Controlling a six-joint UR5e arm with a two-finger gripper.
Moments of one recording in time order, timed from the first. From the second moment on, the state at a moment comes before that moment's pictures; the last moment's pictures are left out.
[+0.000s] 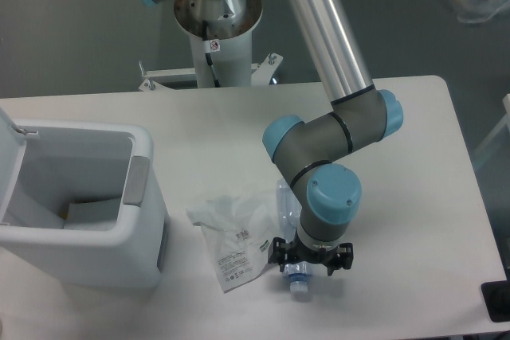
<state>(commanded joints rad) 2.47 -2.27 -1.40 -0.96 1.47 0.53</state>
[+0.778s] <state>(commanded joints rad) 2.47 -2.26 -1.41 -0.96 1.47 0.53</state>
